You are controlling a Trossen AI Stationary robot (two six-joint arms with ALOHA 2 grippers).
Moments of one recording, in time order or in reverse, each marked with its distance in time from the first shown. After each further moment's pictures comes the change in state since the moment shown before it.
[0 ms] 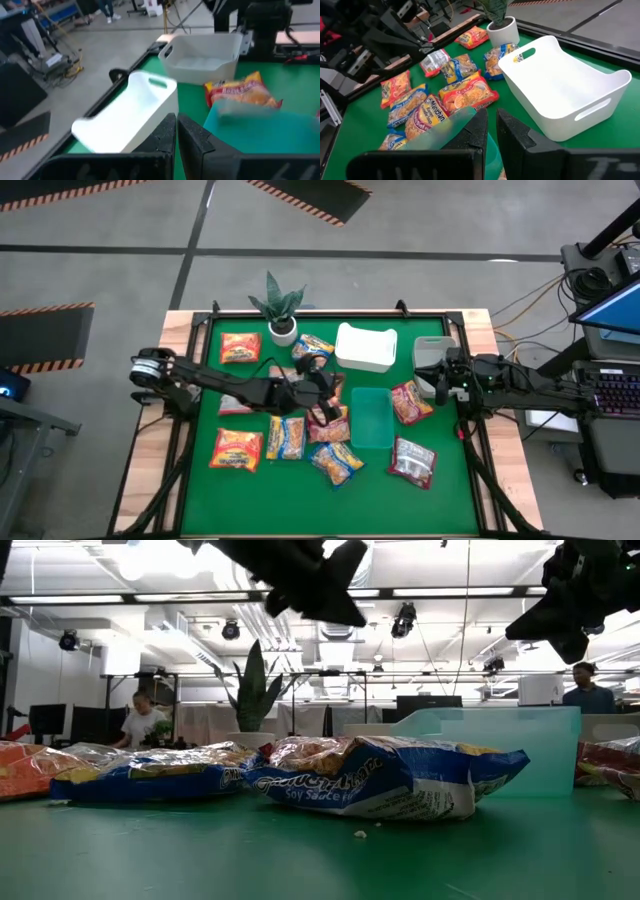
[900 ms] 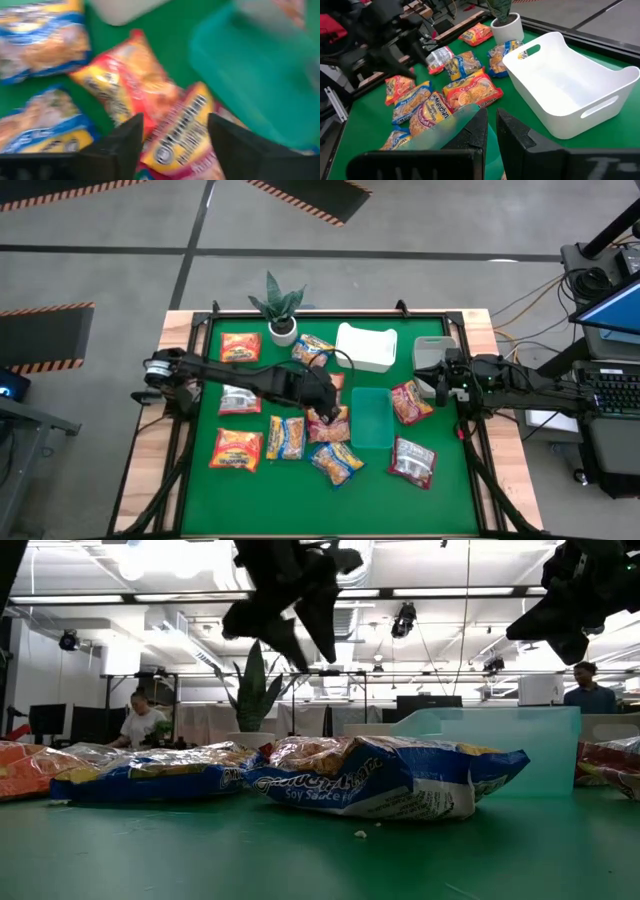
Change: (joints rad) left arm 0.038 0.101 0.359 -0.969 0.299 -0.836; right arm 0.002 0.001 -0.003 0.000 -0.025 0.007
